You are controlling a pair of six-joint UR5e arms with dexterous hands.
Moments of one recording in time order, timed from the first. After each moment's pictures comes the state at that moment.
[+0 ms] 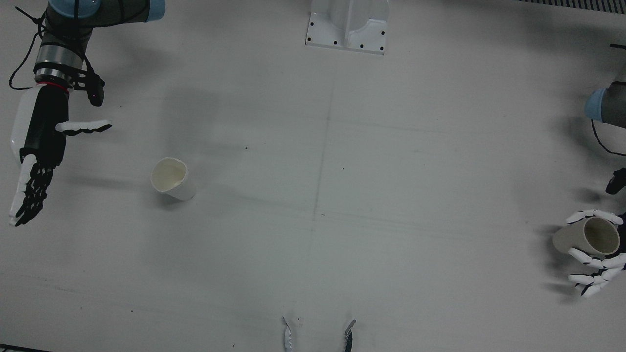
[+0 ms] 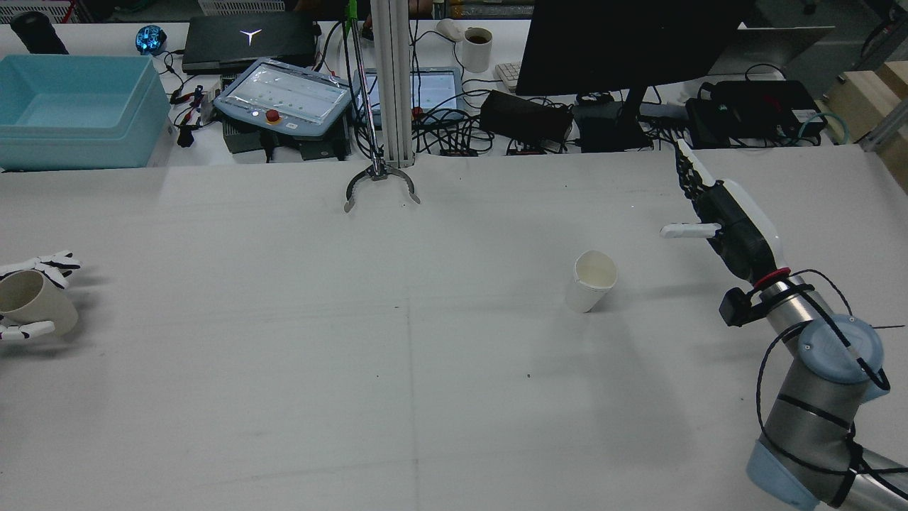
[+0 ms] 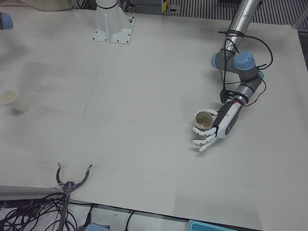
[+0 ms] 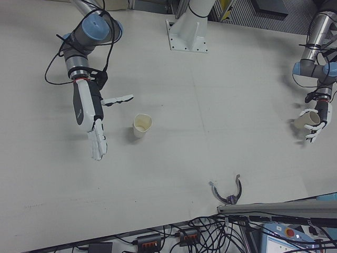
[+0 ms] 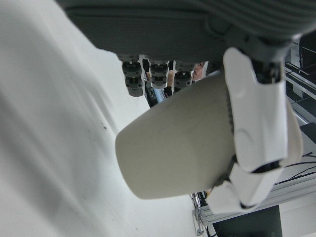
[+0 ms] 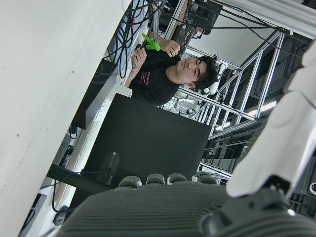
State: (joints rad) left arm -0.92 -1.55 -1.34 -0.51 1.38 0.49; right arm 0.77 -1.49 1.76 -3.23 -0.91 -0.47
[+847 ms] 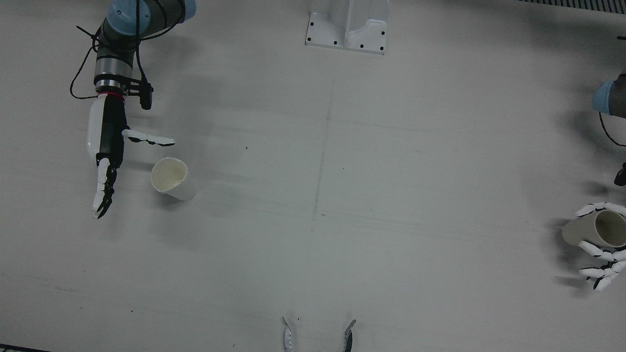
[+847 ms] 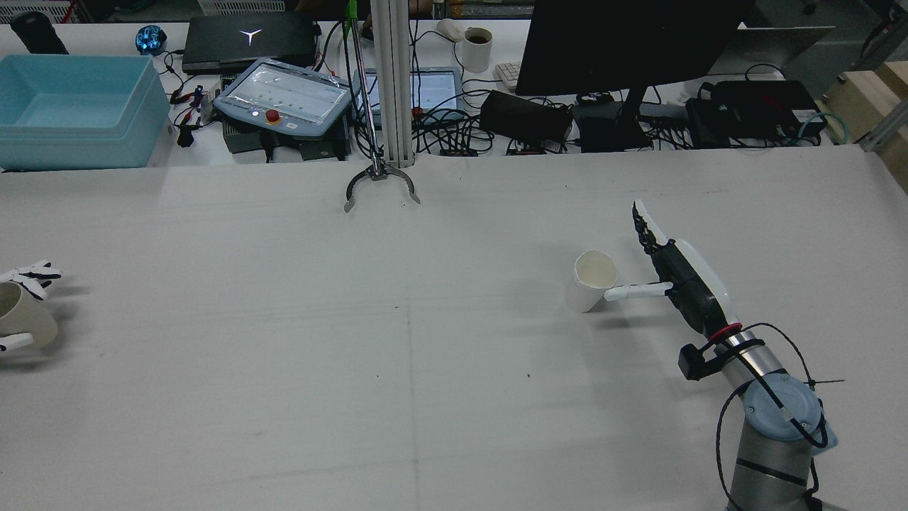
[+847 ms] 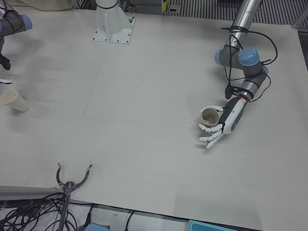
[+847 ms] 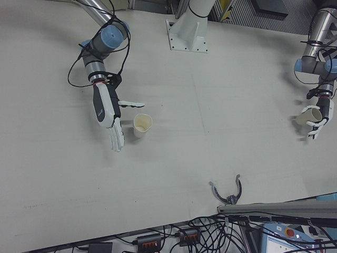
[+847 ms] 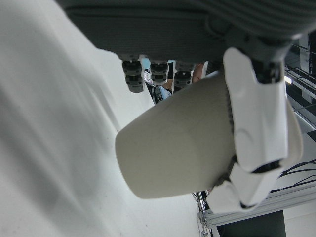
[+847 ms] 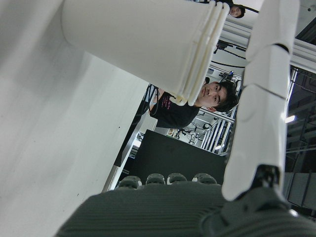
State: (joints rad) left arm -0.92 -1.49 -1.37 -0.50 1.38 0.46; right arm 0.57 -1.46 1.70 -3.22 -0.77 -0.48
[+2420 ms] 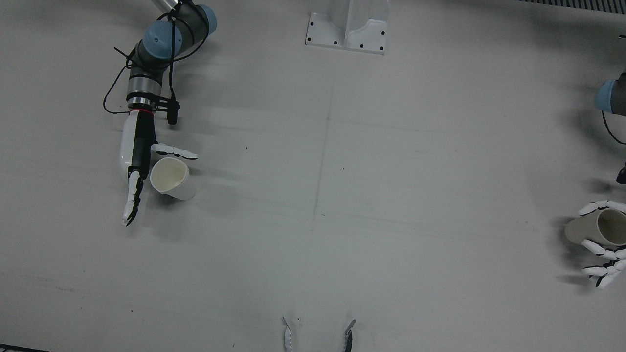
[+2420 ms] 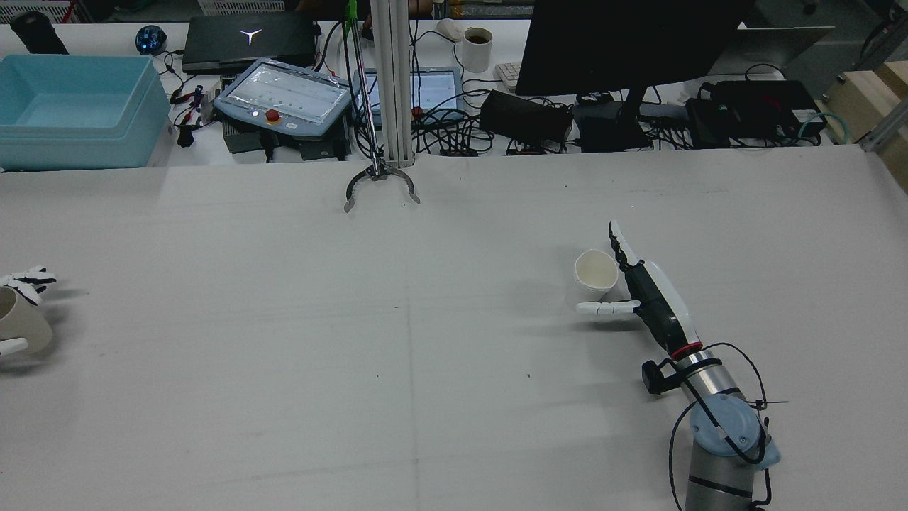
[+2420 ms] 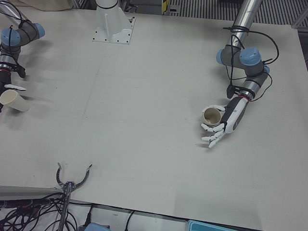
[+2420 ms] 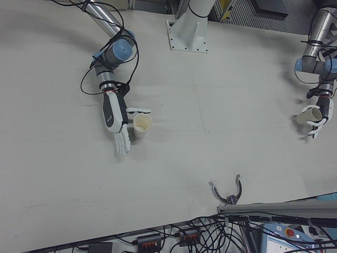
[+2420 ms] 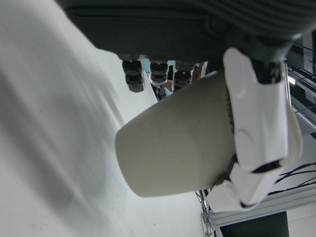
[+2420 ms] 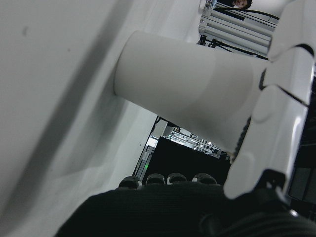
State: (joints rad) left arm -0.92 -1.48 -1.36 -0.51 1.38 0.45; right arm 0.49 -1.35 1.53 -3.16 -0.65 -0.49
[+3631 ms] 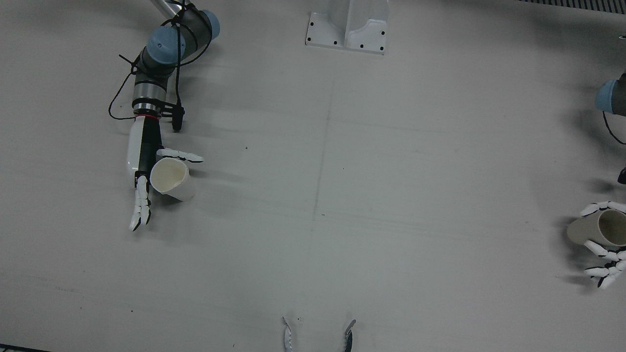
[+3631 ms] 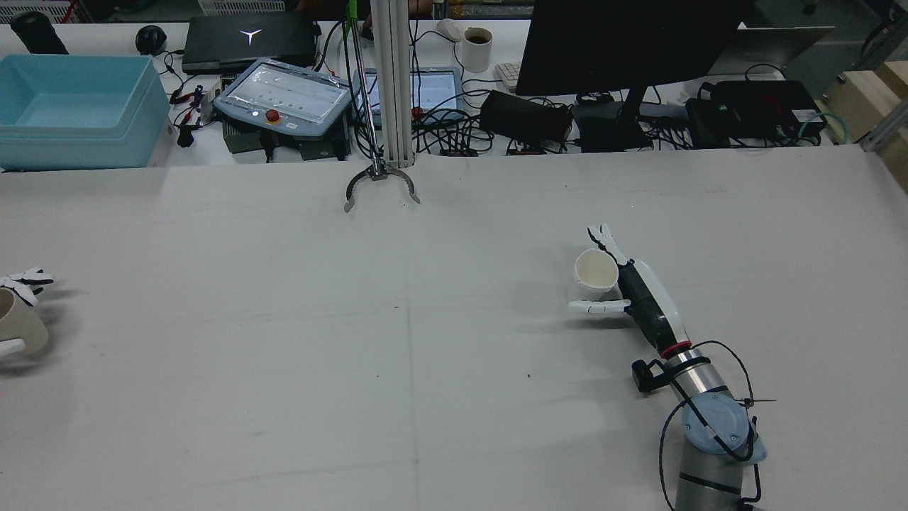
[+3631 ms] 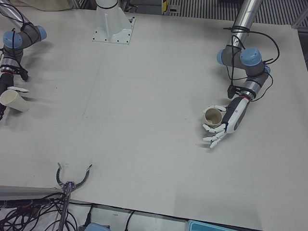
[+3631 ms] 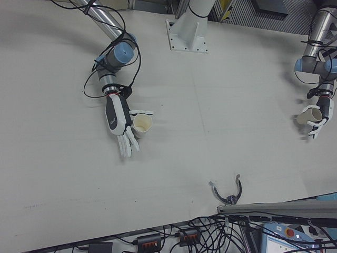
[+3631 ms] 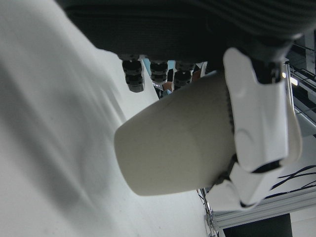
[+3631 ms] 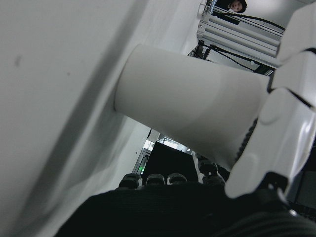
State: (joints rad) left arm -0.92 -1.48 -1.35 -0.51 1.38 0.45; right arm 0.49 -1.32 1.48 -3.10 -0.65 -0.54
